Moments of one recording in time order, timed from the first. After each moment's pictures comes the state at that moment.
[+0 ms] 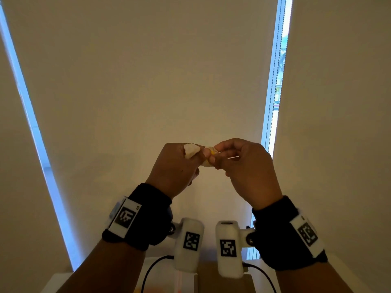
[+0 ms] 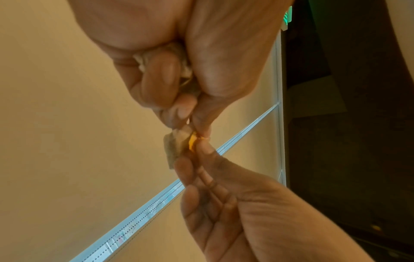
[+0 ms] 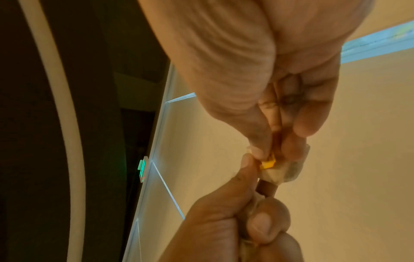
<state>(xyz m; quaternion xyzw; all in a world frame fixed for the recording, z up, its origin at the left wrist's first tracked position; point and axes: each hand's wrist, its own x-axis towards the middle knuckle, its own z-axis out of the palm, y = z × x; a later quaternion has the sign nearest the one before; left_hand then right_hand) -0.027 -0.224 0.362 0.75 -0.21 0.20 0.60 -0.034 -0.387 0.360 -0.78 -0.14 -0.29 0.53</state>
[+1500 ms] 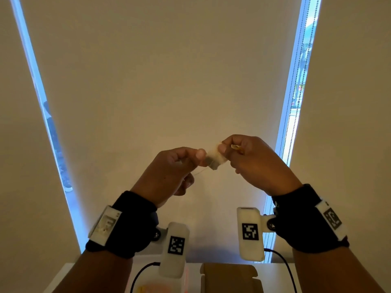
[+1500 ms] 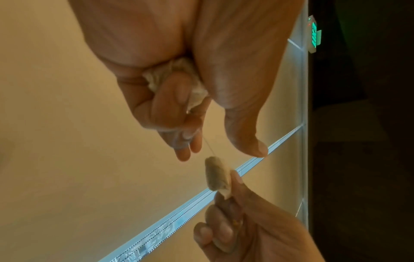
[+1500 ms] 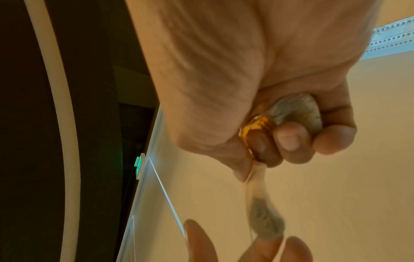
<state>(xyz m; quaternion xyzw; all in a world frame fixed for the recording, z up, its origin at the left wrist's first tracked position) -0.023 -0.184 0.352 0.74 -0.16 0.11 0.65 -0.004 -0.384 0.380 -0.85 -0.22 -0.20 0.44</state>
